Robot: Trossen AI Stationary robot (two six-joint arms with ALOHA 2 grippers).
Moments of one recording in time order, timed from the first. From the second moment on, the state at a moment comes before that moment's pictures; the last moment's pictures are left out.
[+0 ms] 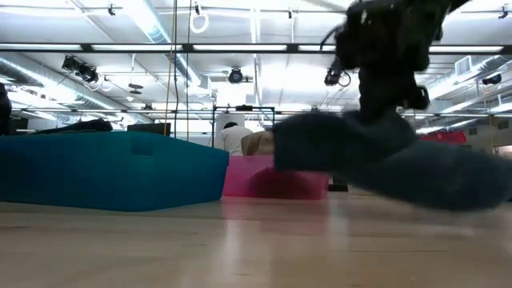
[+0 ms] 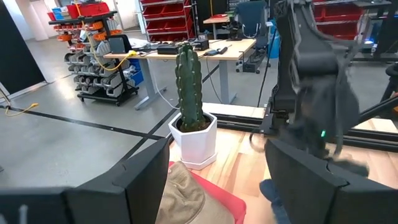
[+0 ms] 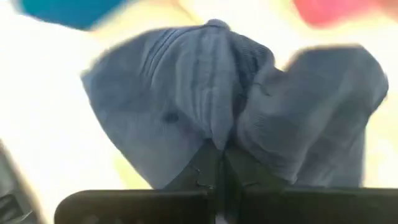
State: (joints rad) left arm -0.32 1.03 1.14 -0.28 -0.76 -0.04; right arm 0.24 1.49 0.99 -0.56 0.07 0.94
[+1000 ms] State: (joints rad) left arm -0.14 1.26 1.14 -0.10 0.03 -0.05; right arm 0.25 1.19 1.03 -0.35 0.05 0.66
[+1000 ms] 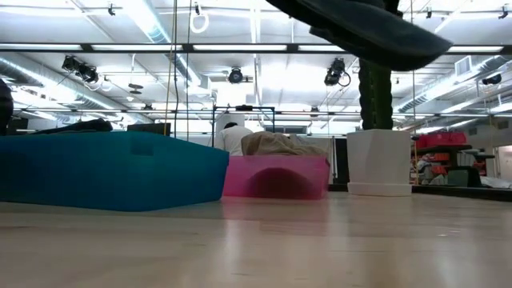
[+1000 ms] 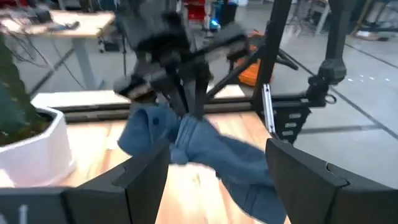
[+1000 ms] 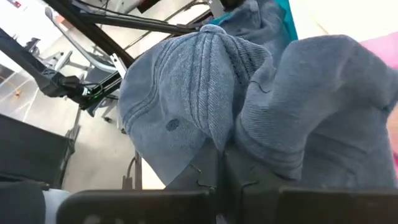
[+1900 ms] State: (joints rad) left arm -0.05 1.52 1.14 0.23 0.31 -0.06; right arm 0.25 1.23 1.03 -0.32 -0.03 0.61
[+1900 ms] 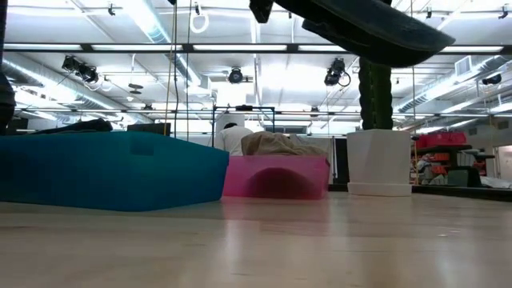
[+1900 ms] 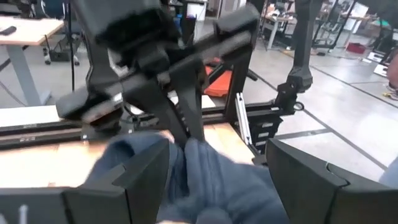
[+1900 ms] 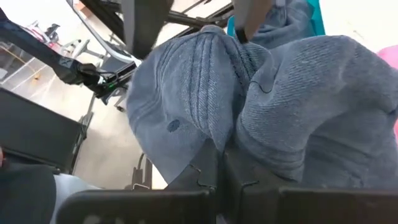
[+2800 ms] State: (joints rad) left arm -0.04 1.55 1.14 0.16 0.37 -0.07; right arm 0.24 1.24 1.03 -0.23 -0.05 0.58
